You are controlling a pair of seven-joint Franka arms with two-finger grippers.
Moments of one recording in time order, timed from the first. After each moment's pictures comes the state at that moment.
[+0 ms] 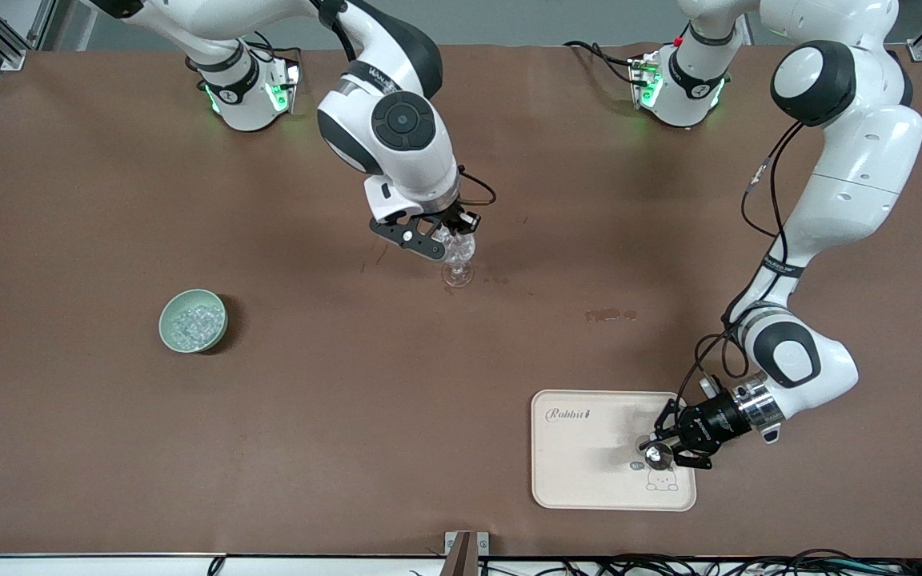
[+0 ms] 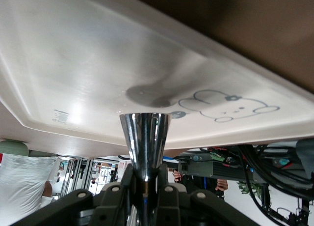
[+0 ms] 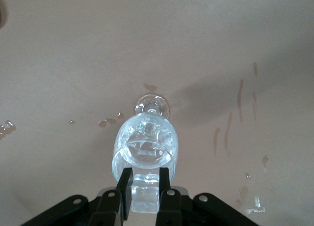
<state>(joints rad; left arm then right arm) 0.26 1.11 -0.48 -1.24 -1.09 2.43 -1.15 0.26 0.53 0.65 -1.53 -0.16 1.94 1.36</state>
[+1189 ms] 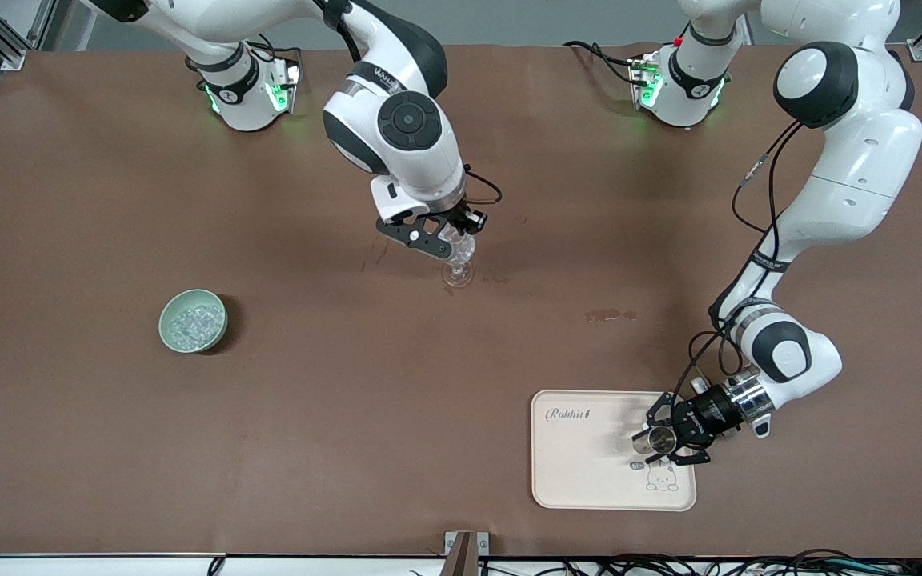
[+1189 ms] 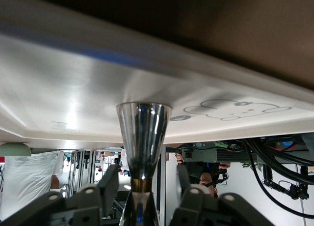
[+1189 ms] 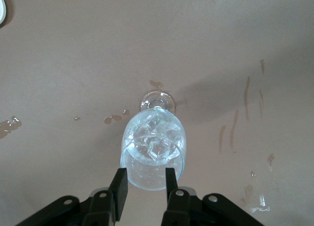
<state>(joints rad) 0.27 1.12 -0.49 -1.29 -1.24 2.43 -0.92 0.28 0.54 0.65 -1.51 -0.16 1.94 1.37</state>
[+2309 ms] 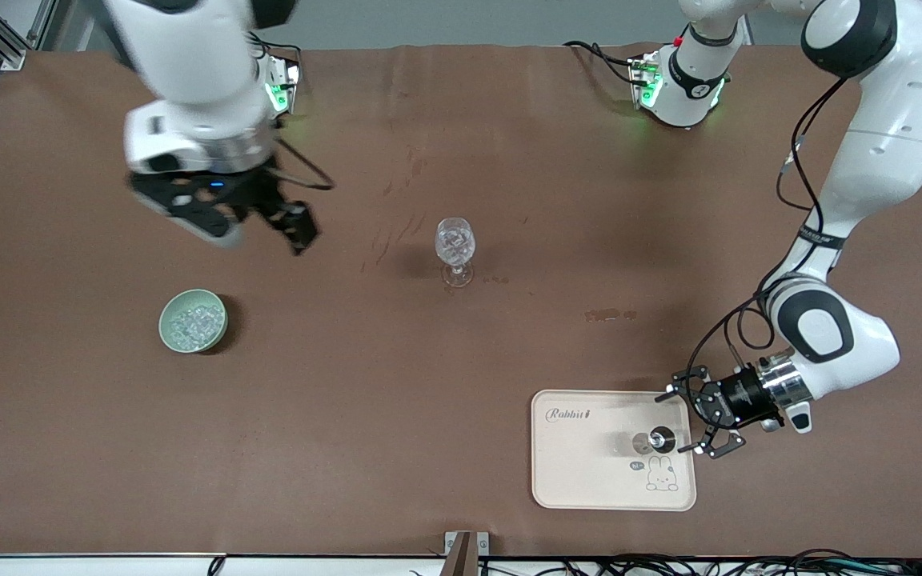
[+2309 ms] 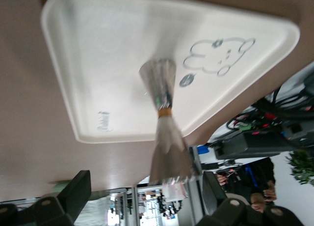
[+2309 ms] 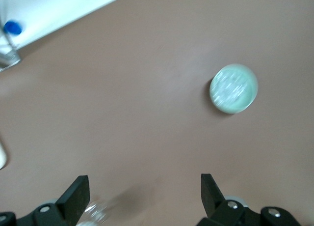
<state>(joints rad) 0.34 0.85 -0.49 -1.51 -0.92 2.39 -0.98 0.10 0.20 0.44 -1.35 -0.28 1.58 1.01</state>
